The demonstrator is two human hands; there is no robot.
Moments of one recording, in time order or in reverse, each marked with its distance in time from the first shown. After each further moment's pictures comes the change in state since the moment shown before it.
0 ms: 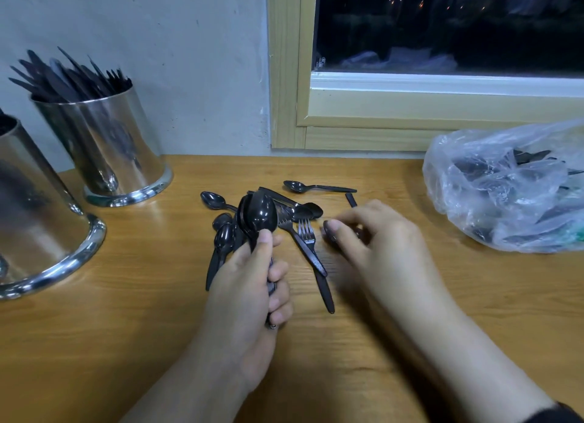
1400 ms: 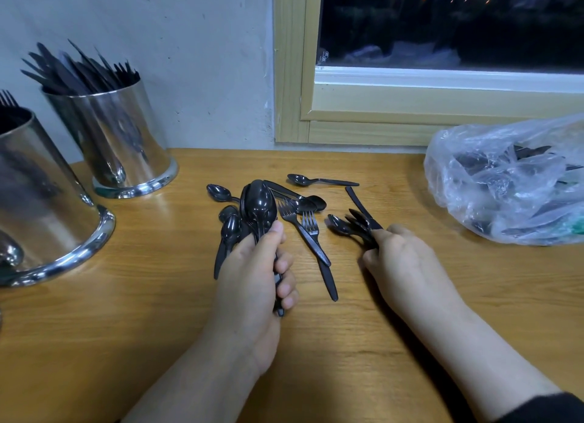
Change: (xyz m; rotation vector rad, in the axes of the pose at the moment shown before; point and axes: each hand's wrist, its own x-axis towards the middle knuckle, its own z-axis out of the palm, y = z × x) left_hand -0.004 0.001 0.000 0.035 0.049 0.020; right_hand -0.015 0.023 -0.008 -0.397 -0.283 0.199
